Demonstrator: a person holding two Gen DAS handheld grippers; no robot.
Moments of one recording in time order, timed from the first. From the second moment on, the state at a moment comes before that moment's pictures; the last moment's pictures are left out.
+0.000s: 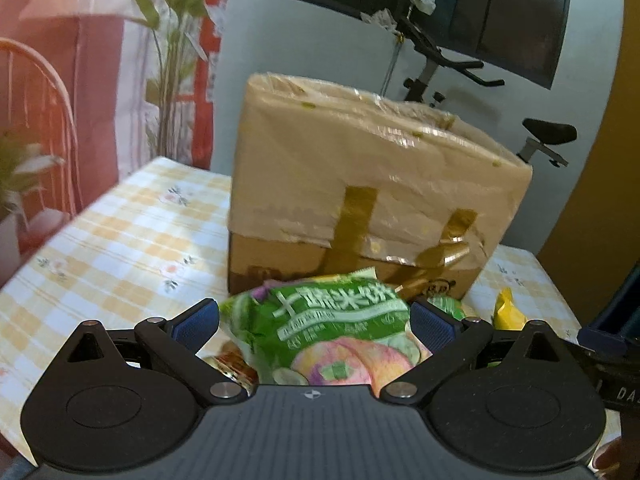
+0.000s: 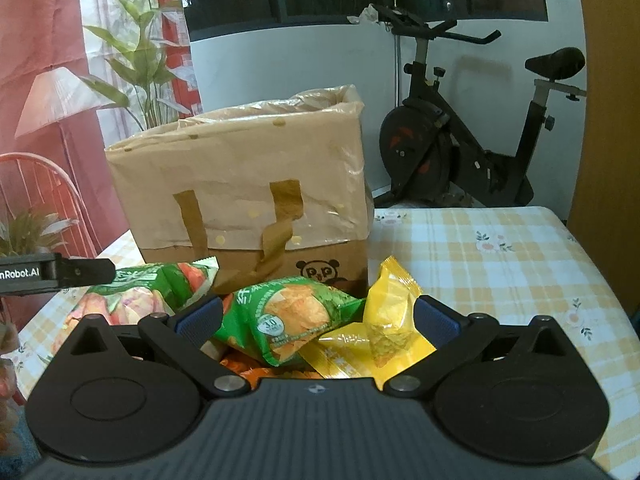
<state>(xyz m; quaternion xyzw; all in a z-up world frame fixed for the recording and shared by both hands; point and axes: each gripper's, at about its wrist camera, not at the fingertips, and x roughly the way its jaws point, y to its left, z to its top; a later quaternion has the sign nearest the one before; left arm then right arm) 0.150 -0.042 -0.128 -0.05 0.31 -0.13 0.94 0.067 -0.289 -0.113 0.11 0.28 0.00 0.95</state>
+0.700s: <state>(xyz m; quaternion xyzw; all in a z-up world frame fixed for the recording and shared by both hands) 0.164 -0.032 -0.167 -0.12 0.37 -0.17 0.90 0.067 -0.302 -0.136 0.15 0.31 0.01 0.94</state>
